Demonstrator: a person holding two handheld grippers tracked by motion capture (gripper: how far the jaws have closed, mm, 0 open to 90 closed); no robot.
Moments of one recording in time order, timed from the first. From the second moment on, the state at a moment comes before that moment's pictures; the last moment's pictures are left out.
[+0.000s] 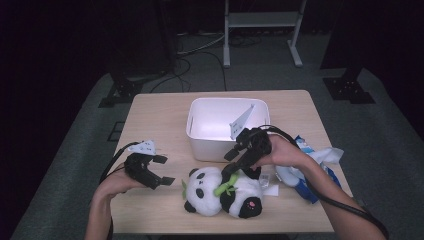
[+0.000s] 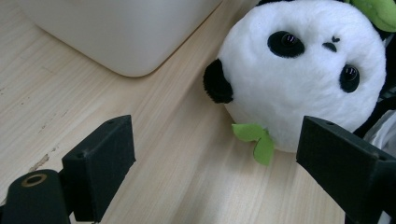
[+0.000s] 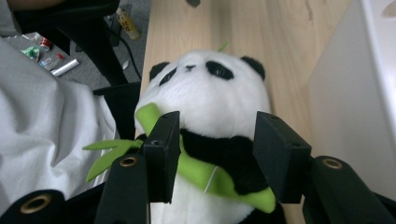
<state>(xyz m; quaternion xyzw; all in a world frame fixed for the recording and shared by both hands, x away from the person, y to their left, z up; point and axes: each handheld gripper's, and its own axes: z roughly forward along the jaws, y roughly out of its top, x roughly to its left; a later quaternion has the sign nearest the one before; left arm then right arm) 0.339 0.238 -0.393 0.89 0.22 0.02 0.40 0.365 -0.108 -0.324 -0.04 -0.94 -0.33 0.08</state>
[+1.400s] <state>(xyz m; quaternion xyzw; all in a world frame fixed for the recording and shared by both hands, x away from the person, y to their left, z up) 0.339 0.240 -0.395 0.89 0.23 0.02 0.40 0.327 -0.083 -0.378 -0.05 -0.97 -0.23 0.04</state>
